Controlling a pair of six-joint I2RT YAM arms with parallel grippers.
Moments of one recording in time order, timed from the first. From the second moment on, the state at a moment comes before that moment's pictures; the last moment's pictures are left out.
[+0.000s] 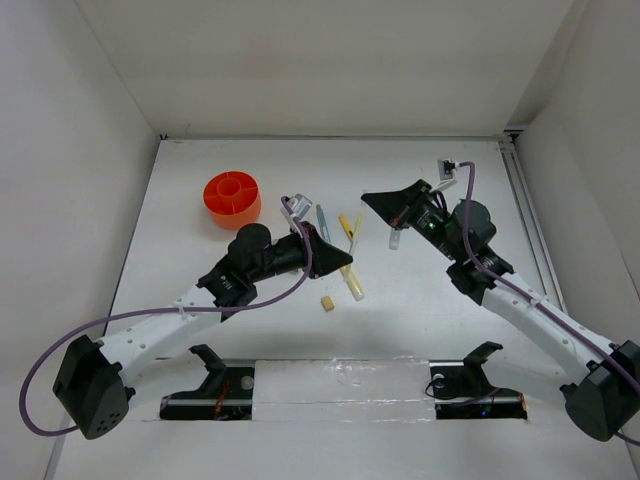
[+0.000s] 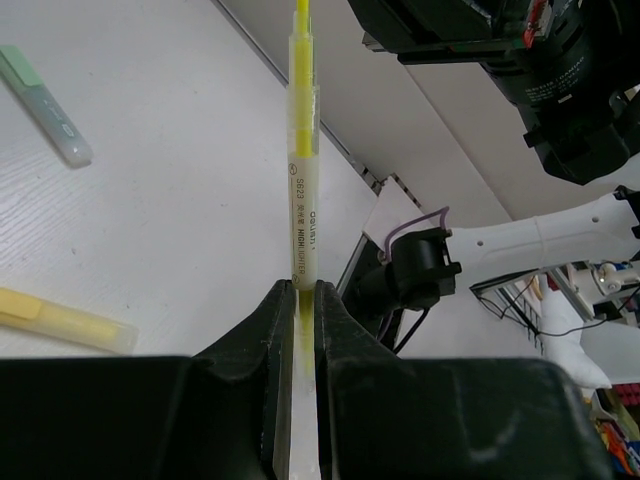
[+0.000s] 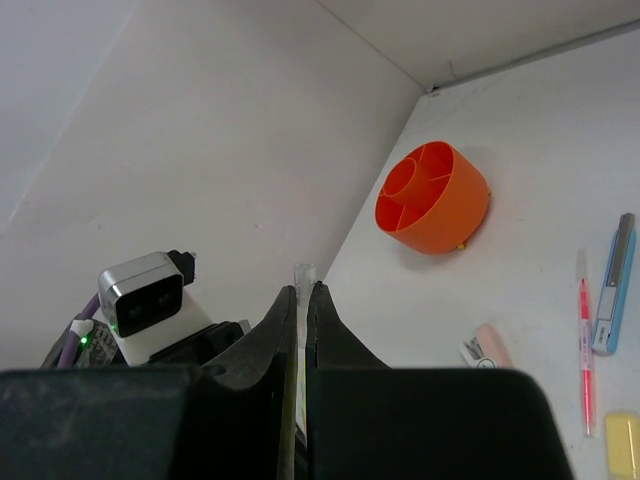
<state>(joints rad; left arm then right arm) -0.76 1.01 0.66 0.27 0.43 -0.70 0.57 1.03 0.78 0.38 -0.18 0.92</state>
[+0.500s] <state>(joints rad) -0.76 1.01 0.66 0.26 0.40 -0.69 0.57 1.05 0.78 0.41 -0.19 0.92</state>
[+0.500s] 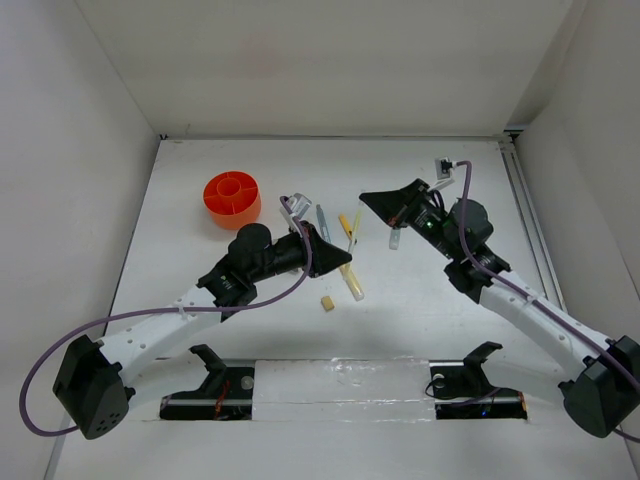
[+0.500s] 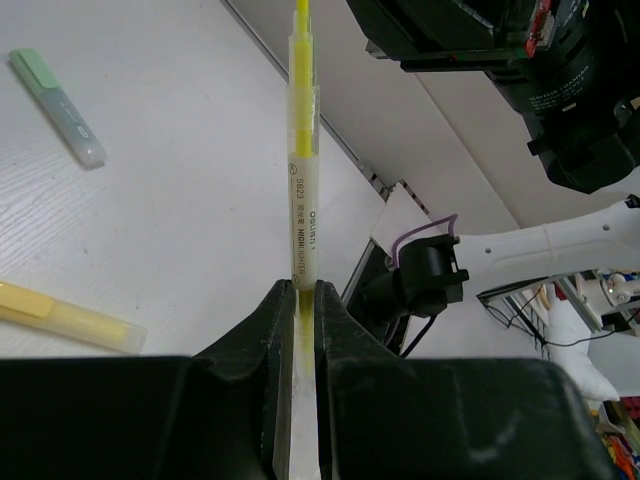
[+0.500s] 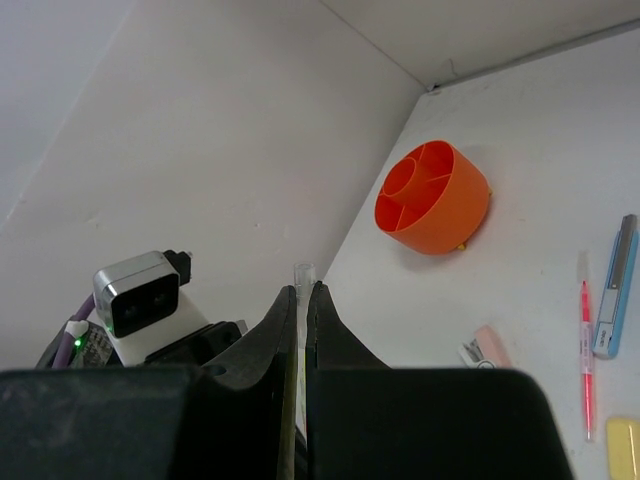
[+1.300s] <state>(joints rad) -0.76 1.01 0.67 0.26 0.40 -0.69 0.55 1.07 0.78 0.41 -0.20 0.91</state>
